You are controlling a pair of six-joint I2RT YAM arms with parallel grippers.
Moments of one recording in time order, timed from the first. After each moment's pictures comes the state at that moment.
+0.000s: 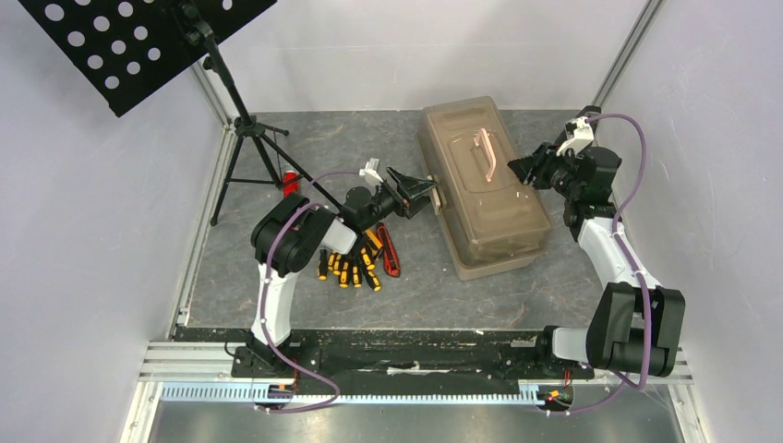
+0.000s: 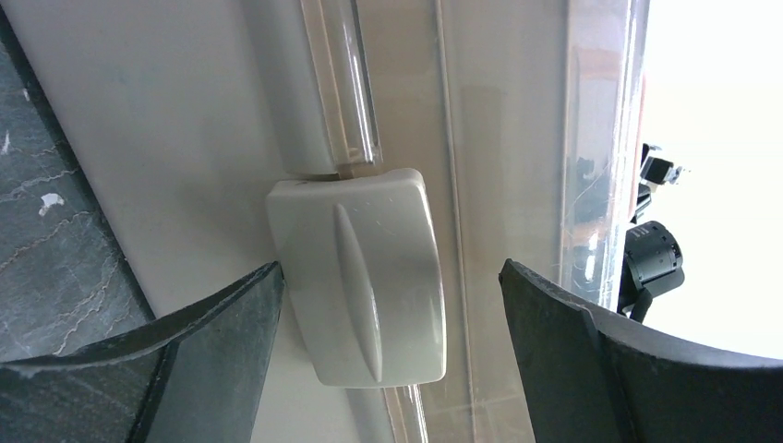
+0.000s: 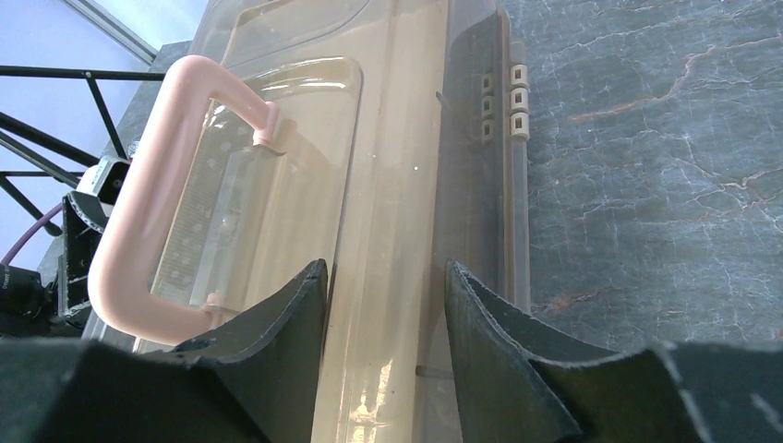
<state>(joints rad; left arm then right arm) -0.57 2.12 0.89 1.29 0.34 -1.42 -0.14 1.31 0.83 0.20 -0.59 0.27</state>
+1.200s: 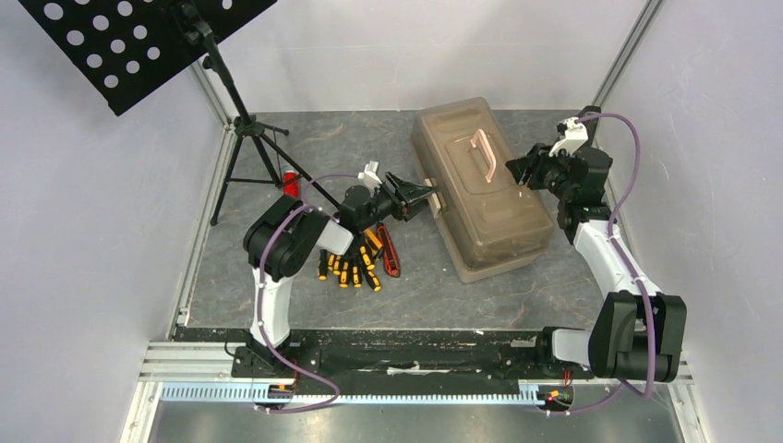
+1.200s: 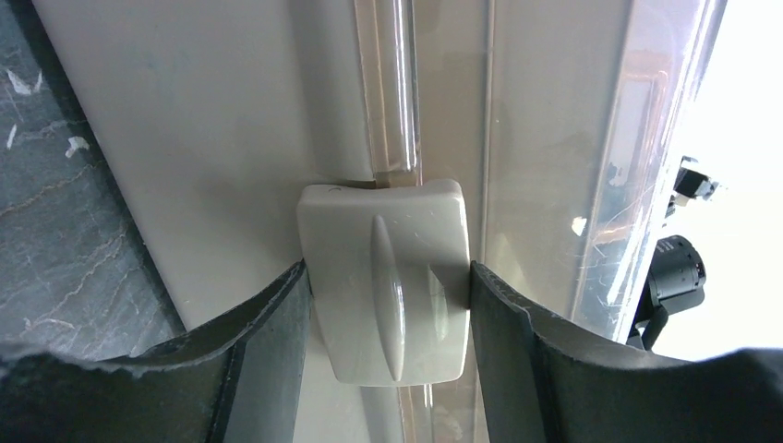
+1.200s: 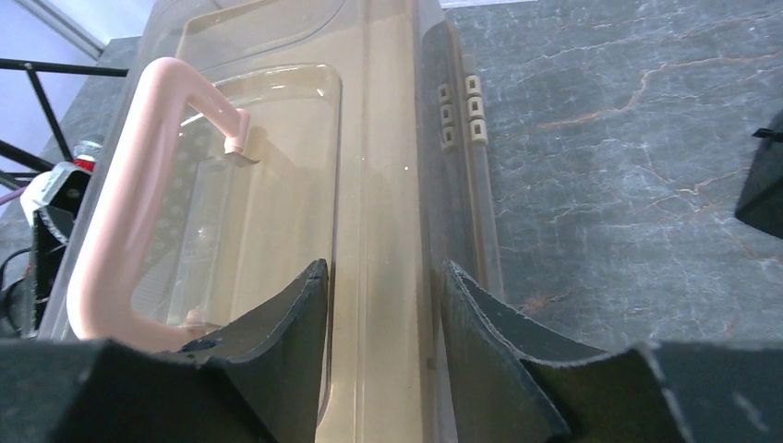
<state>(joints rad) -0.56 2.07 0.86 1.22 0.37 -1.45 -0.09 1.29 0.83 0.17 -0.46 0.21</state>
